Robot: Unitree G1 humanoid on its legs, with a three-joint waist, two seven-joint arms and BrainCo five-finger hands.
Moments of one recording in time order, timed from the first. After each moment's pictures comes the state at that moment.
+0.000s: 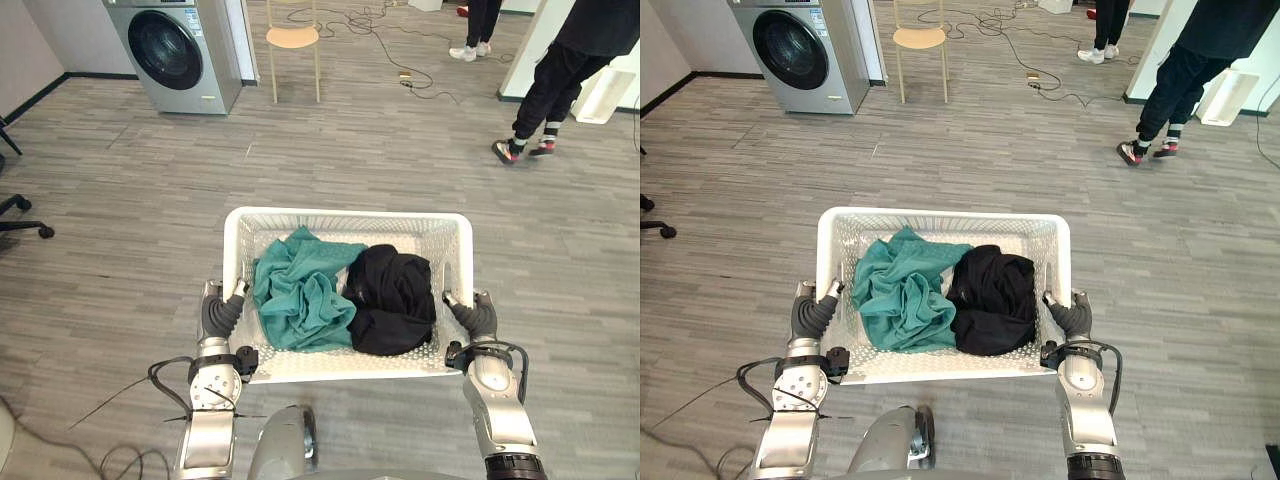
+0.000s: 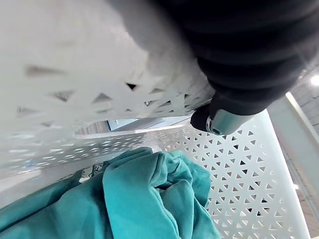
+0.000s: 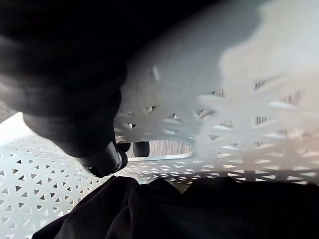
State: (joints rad) left arm 0.20 0.01 0.06 -0.19 0.36 0.01 0.20; right arm 0.06 -0.03 -0.10 0.04 -0.06 0.11 -0.21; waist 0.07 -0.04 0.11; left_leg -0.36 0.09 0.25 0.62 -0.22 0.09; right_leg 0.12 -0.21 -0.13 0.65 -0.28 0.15
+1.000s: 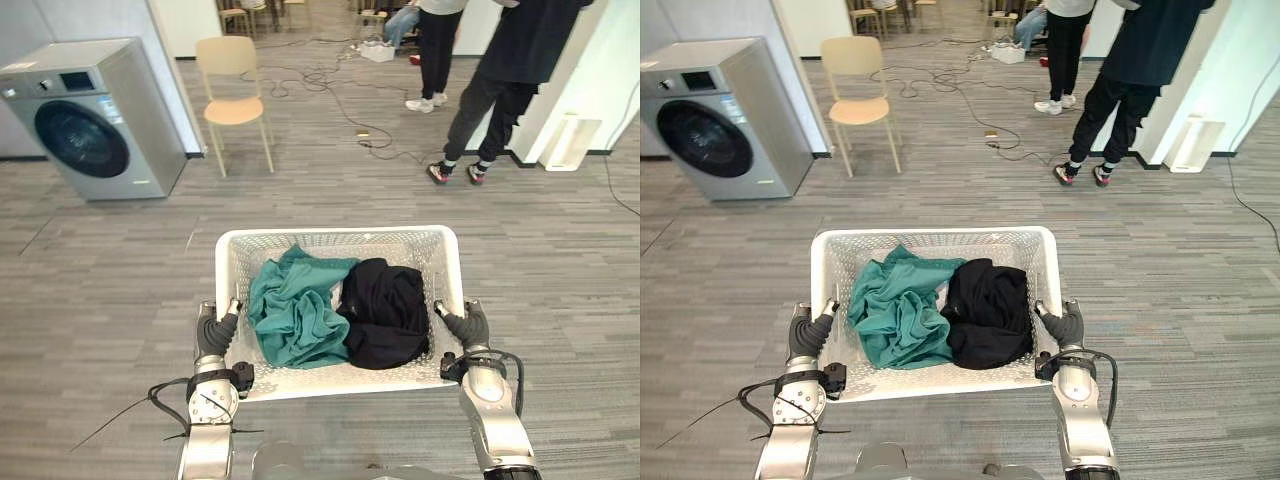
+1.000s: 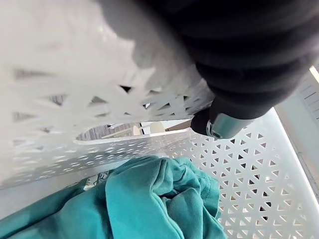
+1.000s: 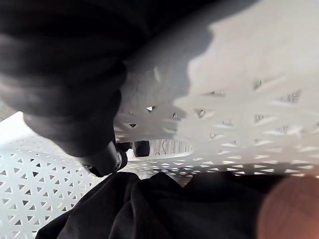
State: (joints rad) left arm 0.25 -0.01 0.09 -0.12 0.30 -0.01 0.25; right arm 0.12 -0.05 -0.03 0.01 -0.09 0.08 -0.20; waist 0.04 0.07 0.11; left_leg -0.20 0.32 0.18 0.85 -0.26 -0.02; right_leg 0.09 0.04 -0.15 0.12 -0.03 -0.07
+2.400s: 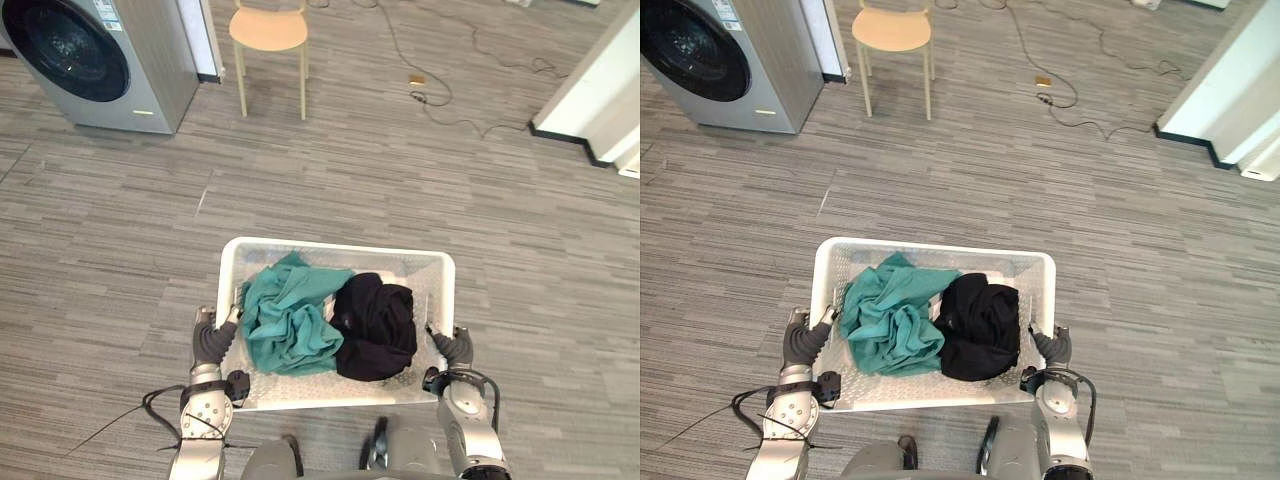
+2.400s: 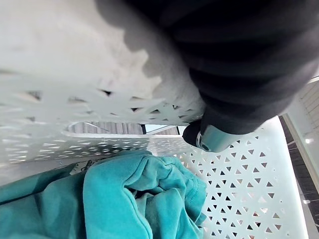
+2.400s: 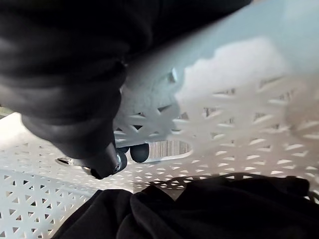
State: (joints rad) left arm 0.26 0.05 0.00 -0.15 0.23 -0.05 0.25; right arm 0.09 0.04 -0.13 0.25 0.03 -0.04 -0.30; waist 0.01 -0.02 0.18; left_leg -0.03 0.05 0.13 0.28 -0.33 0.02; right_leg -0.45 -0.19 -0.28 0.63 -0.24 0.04
